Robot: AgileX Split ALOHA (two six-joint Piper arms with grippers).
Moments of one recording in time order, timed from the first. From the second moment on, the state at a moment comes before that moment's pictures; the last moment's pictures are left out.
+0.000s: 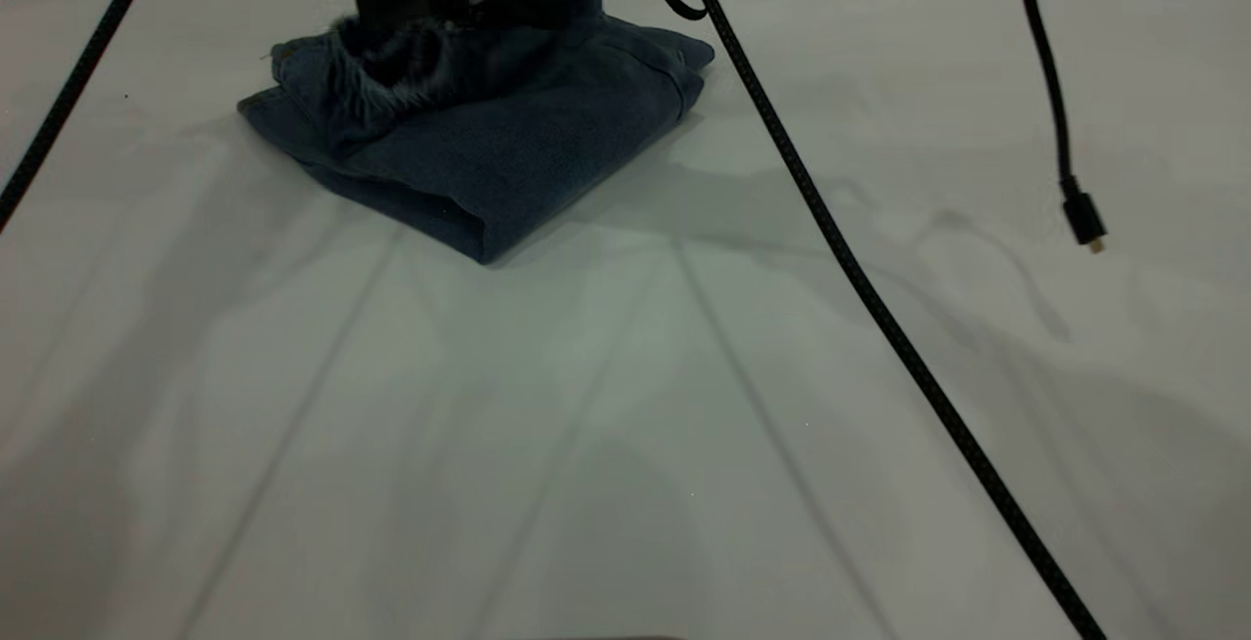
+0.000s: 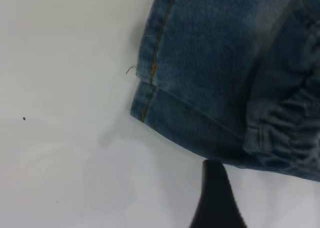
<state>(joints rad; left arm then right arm) -0.19 2.10 -1.73 0.02 0.84 0.16 0.51 2.45 -1.71 1.79 0.59 -1.49</state>
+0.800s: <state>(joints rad) -0.38 2.13 -1.74 0.01 0.89 0.45 0.22 2.26 -1.71 0.96 0.75 -0.75</state>
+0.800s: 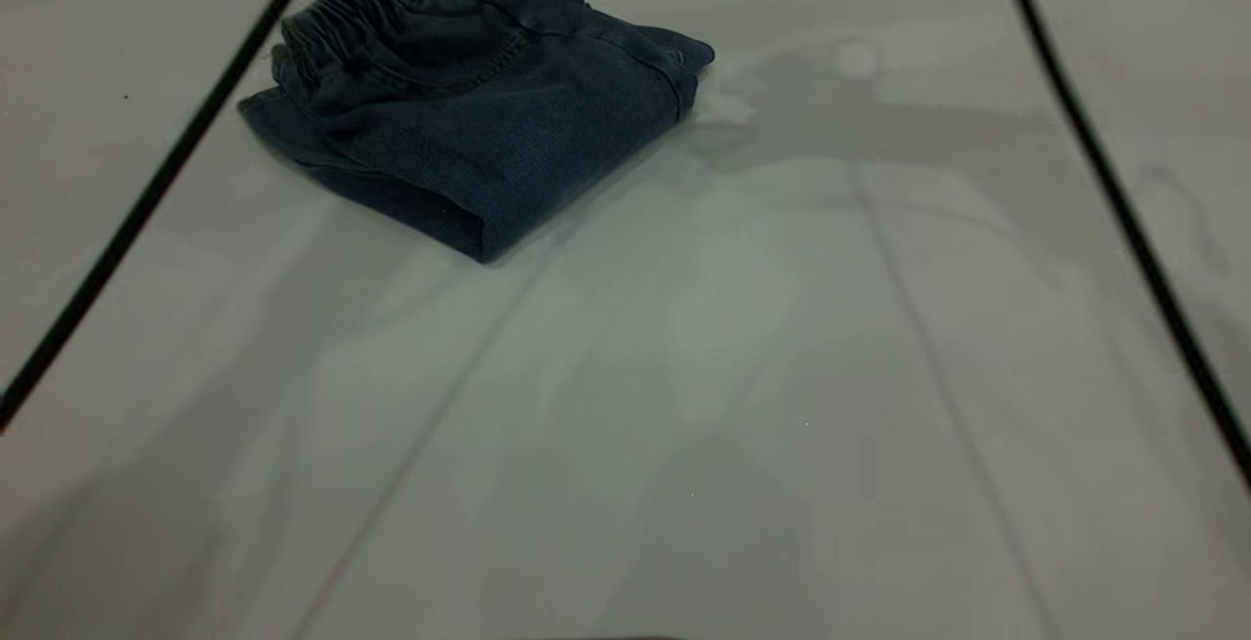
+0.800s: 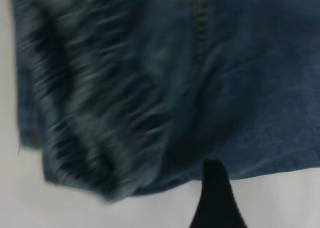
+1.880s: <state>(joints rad) -0.38 2.43 -1.75 -0.06 0.64 0.52 0.18 2.24 -1.71 0.90 0.87 -0.73</state>
